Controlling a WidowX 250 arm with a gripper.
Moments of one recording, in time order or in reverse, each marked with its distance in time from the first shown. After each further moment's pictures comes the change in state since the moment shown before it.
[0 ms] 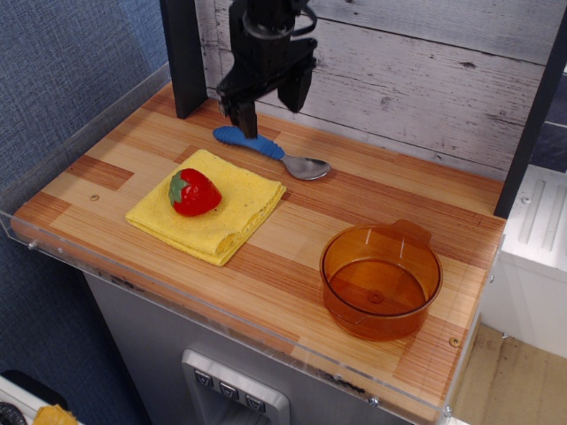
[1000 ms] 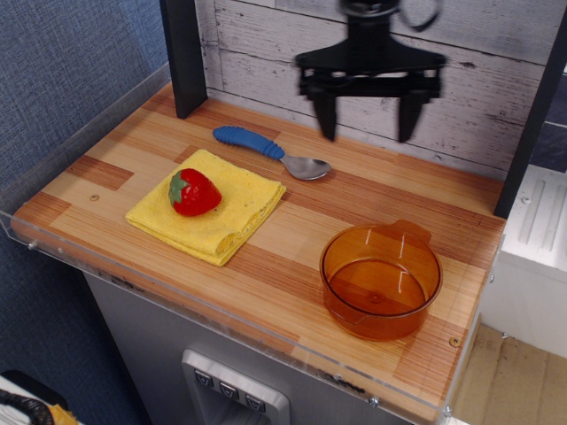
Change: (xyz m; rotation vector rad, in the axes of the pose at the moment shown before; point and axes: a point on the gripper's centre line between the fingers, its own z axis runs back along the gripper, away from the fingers) arm -0.110 -0.030 0.069 -0.147 0.192 -0.850
